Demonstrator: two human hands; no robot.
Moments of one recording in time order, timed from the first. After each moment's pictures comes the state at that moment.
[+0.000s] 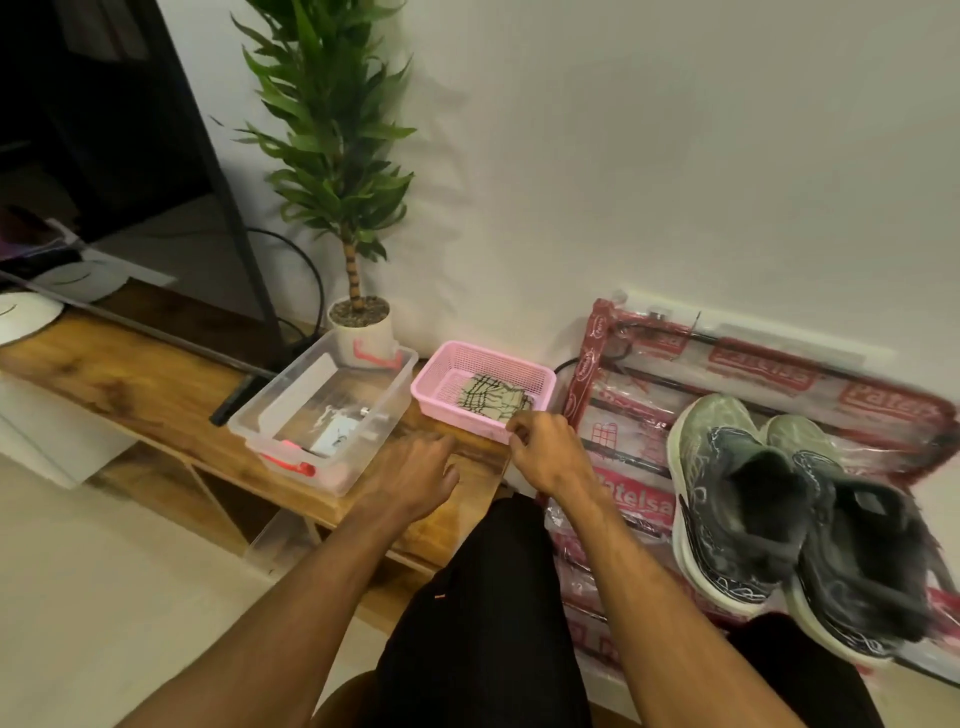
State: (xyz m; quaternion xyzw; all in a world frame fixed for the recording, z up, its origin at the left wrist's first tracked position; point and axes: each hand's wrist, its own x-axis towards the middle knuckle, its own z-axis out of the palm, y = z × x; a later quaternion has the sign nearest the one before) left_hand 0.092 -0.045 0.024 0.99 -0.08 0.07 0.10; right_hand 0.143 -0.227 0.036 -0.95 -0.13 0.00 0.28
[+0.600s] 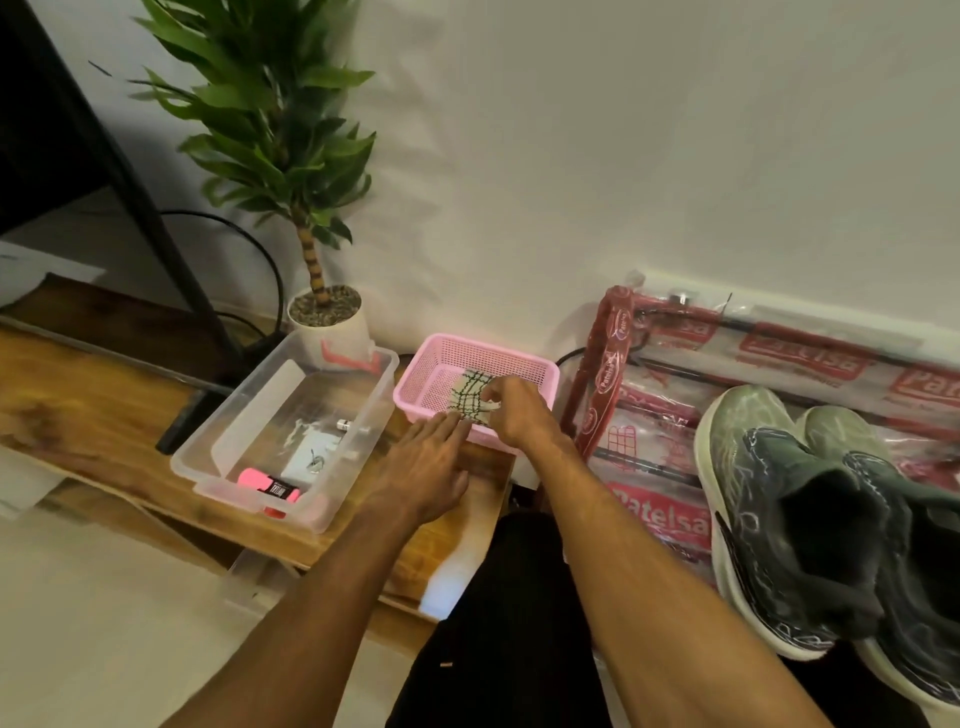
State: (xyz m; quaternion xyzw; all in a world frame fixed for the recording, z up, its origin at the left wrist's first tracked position) left_hand 0.157 -0.045 0.001 0.99 -0.14 -0.02 0.04; right_hand 0.246 -0.182 0.000 -0.95 -0.05 0.07 0.31
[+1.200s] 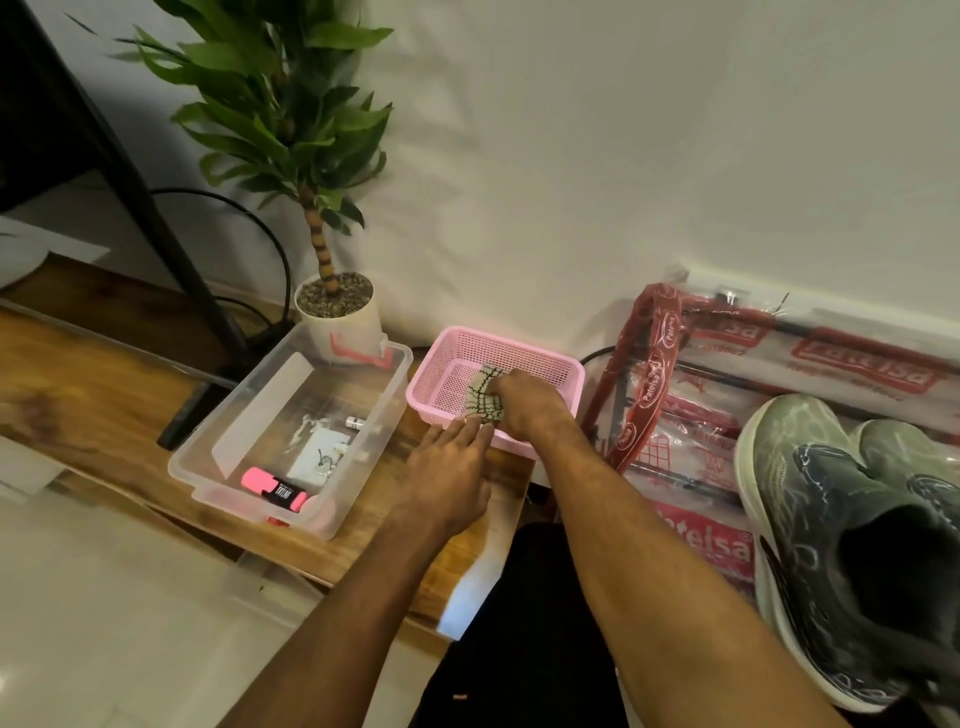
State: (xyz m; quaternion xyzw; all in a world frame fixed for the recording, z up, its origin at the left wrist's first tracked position) left_hand 0.165 -0.052 -0.005 0.99 -0.12 -0.02 0.06; right_hand 0.278 -0.166 -0.003 -0.98 -0.17 0.11 0.05
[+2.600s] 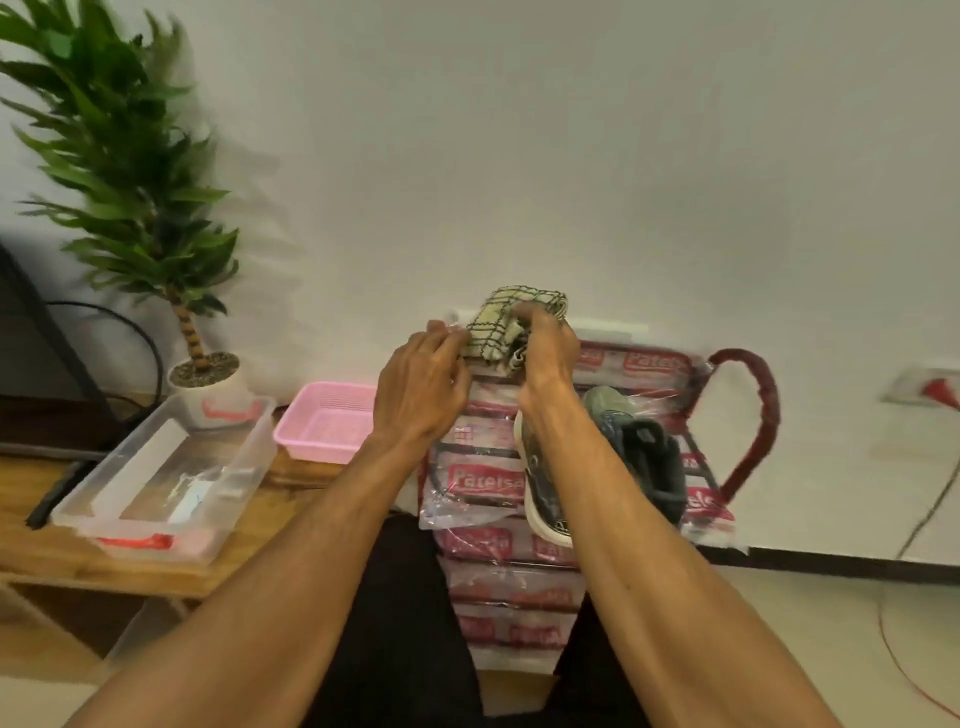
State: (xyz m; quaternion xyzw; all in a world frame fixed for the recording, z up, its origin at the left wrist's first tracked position) left_hand 0.098 -0.199 0.157 0.90 -0.20 0.32 0.22; right_hand 0.105 -0.326 0.199 -0.53 0.20 -0.17 0.81
